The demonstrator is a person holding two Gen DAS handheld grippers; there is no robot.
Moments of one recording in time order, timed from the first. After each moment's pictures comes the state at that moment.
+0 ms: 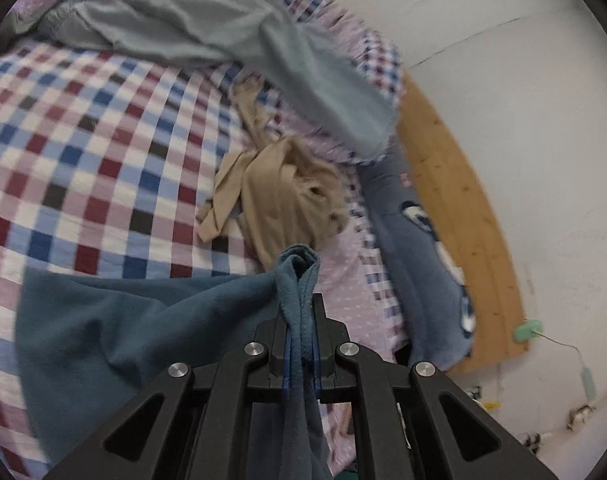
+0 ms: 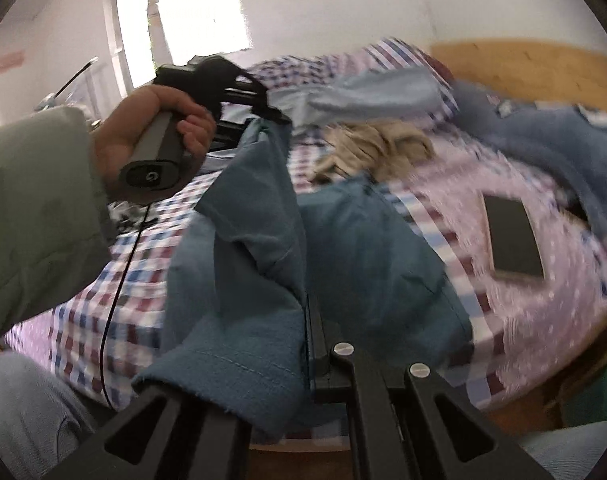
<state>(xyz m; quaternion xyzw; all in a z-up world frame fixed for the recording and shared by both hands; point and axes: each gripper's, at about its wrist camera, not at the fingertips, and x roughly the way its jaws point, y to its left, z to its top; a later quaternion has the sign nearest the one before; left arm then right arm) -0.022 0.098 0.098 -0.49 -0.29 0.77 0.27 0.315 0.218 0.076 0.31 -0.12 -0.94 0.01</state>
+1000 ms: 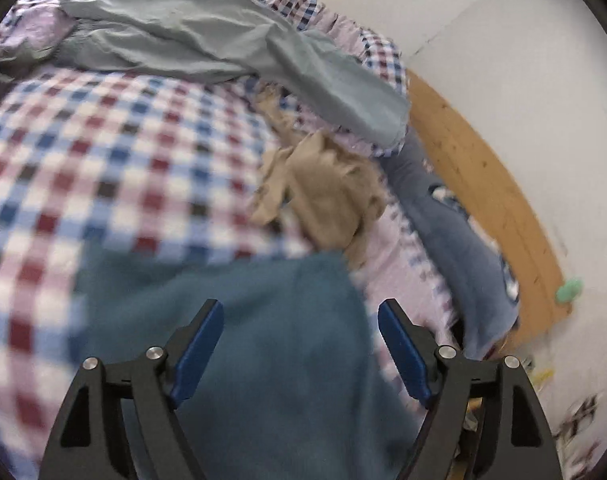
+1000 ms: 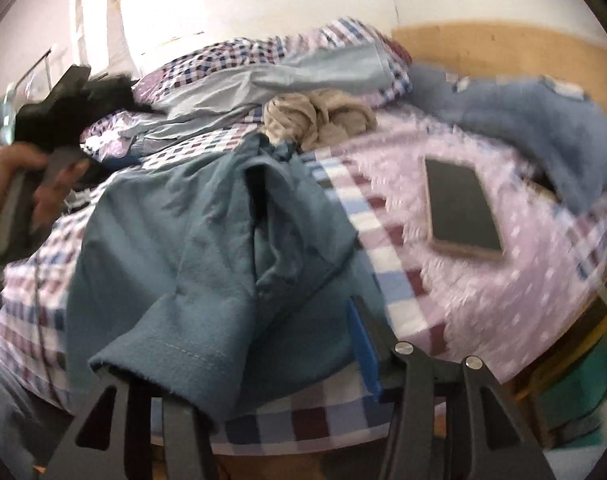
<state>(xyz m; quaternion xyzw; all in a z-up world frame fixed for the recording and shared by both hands) 0.042 0.042 0.065 -0.46 -0.21 0.82 0.26 0.314 0.257 0.038 0.32 -0.06 -0.94 -0.06</state>
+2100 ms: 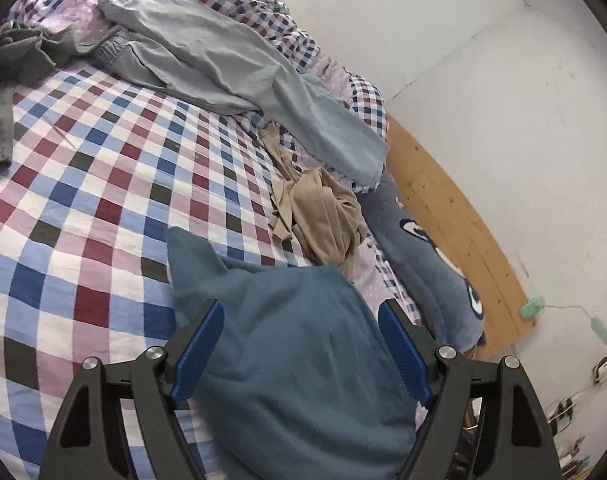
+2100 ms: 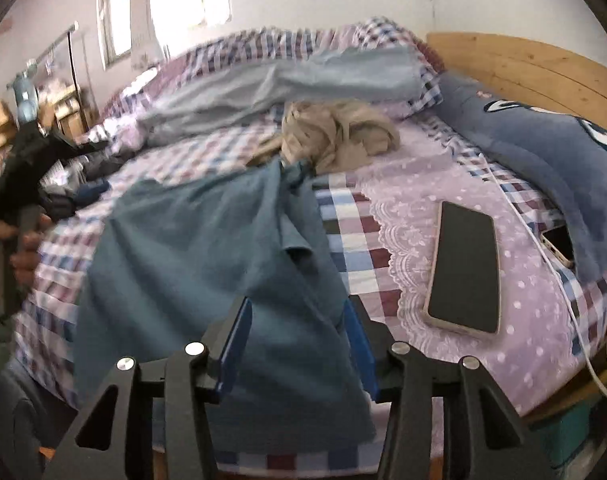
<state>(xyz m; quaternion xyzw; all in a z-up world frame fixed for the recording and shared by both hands) 0.064 -0.030 0.068 -0.38 -0.29 0.82 0.30 0.248 0.292 0.071 0.38 -0.03 -0.93 -0.01</state>
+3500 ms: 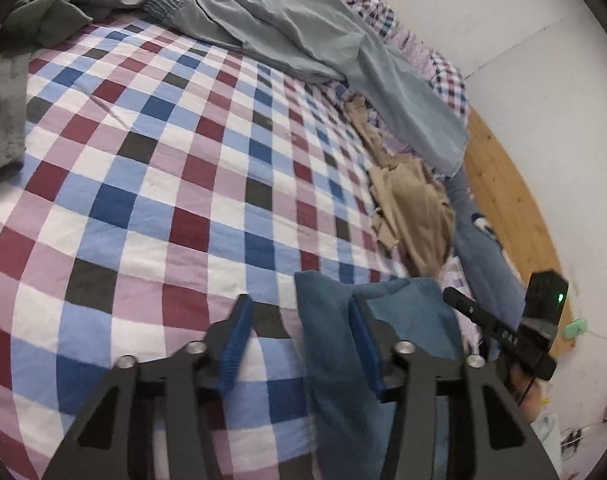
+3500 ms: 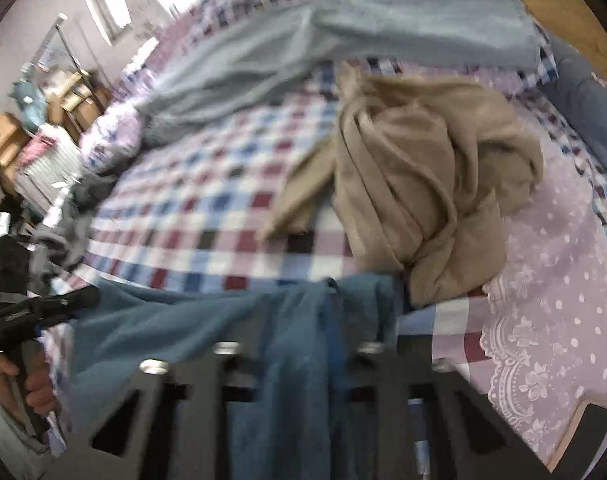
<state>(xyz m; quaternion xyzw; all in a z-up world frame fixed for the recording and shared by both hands) -0.019 -0.050 0.010 -0.48 -0.27 0.80 0.22 -0.015 0.291 0.050 0.47 -0.09 -0.87 0.10</state>
